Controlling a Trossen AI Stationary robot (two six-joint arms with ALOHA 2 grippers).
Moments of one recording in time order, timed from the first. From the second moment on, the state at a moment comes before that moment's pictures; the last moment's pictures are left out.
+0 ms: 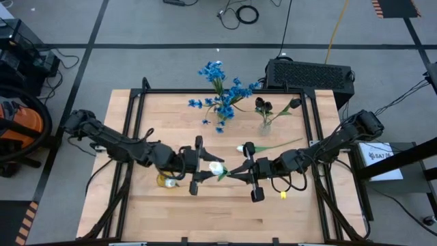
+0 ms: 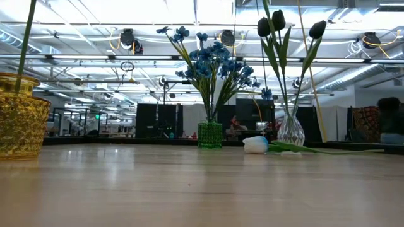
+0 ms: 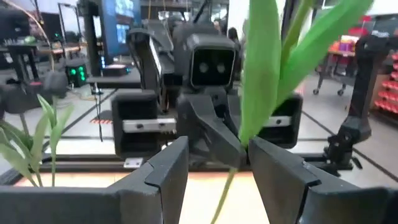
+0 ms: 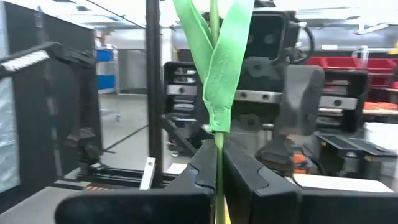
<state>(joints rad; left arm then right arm) -0.37 1.42 1.04 0.42 -0.28 -0.02 0.42 1.44 0.83 0.81 0.26 -0.03</state>
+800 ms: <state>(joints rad) -0.31 1.47 1.04 0.49 -0.08 -0.01 0.40 1.44 0.83 0.77 0.29 -0.04</state>
